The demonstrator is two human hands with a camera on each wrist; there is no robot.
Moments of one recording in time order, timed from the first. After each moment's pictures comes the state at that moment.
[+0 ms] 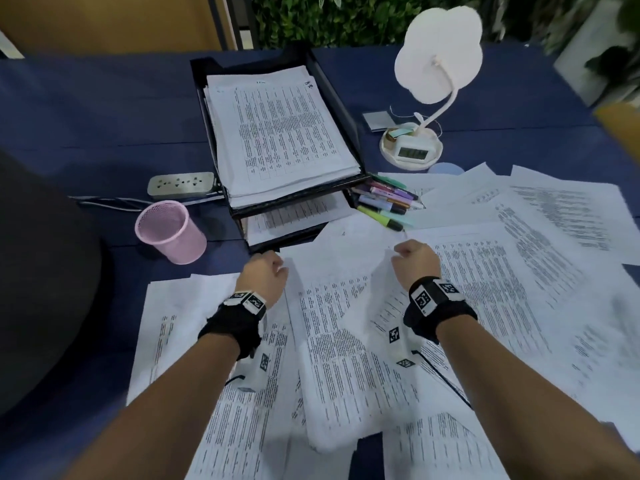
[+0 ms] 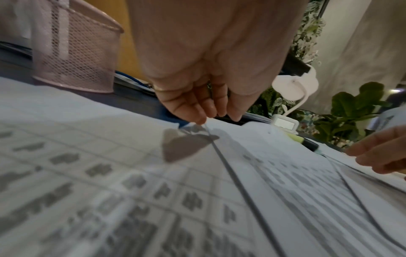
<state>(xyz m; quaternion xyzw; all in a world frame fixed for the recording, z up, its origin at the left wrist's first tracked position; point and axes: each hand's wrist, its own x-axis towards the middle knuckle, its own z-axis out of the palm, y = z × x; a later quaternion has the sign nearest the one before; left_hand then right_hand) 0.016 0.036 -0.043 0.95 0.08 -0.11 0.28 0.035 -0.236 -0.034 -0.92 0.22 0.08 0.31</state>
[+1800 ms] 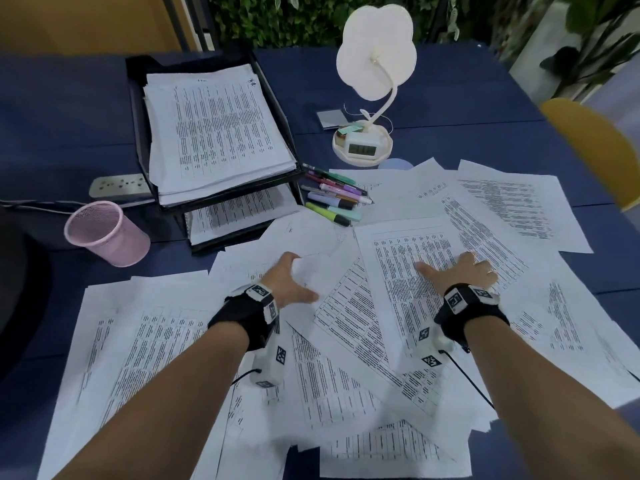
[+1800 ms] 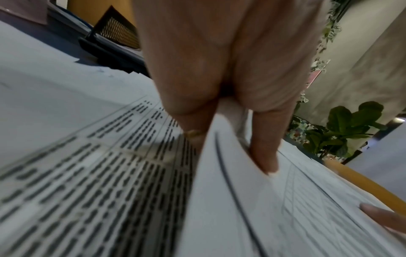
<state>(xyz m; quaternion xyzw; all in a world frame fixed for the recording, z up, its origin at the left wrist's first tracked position) 0.006 -0.088 -0.040 0.86 0.06 -0.28 0.42 0.000 -0.401 -0.046 -0.89 0.40 0.16 0.12</state>
